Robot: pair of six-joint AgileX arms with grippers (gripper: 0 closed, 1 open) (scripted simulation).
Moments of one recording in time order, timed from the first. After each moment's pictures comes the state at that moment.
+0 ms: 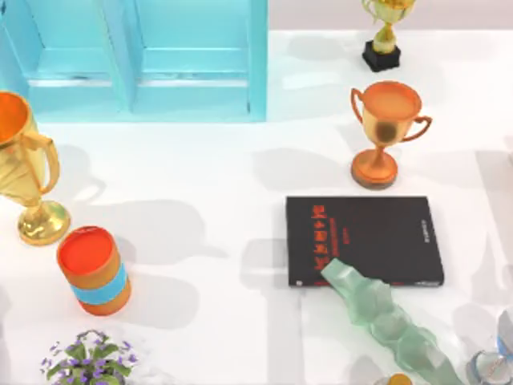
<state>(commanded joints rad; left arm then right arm) 0.90 1.78 1.15 -0.93 0.00 2.50 0.00 0.00 0.00 0.00 0.00 0.00</state>
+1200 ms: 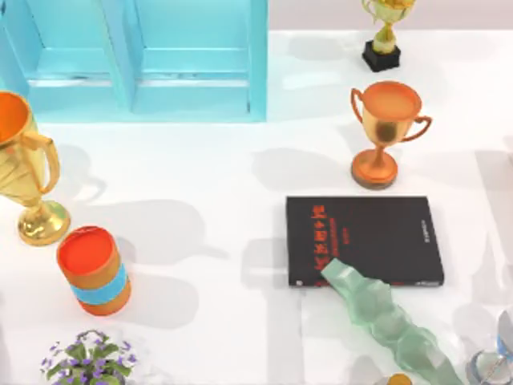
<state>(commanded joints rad) 0.90 1.81 1.08 -0.84 0.00 2.50 0.00 0.00 0.00 0.00 0.00 0.00</state>
